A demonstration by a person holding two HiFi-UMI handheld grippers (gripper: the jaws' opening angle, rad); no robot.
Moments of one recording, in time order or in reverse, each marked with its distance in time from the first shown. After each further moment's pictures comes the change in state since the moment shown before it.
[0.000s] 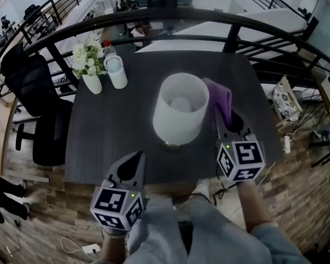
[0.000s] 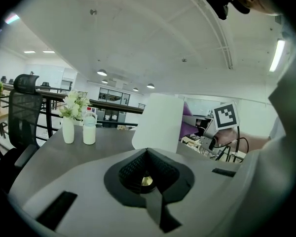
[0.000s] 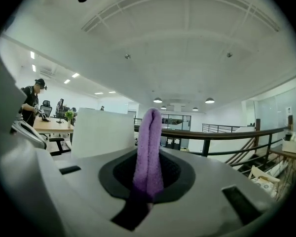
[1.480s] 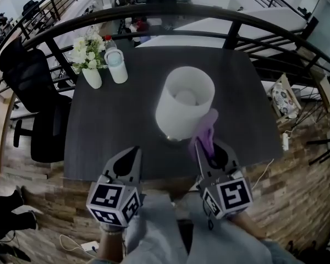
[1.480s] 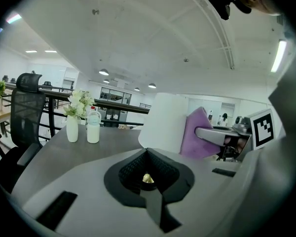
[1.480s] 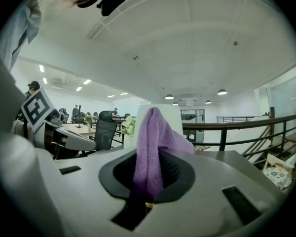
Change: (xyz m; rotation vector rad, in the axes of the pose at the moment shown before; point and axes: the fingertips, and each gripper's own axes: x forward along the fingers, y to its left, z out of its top) left arm -0.009 0.018 -0.008 -0.016 0.012 0.011; right arm -0.065 0.104 -0.026 0.048 0.038 0.172
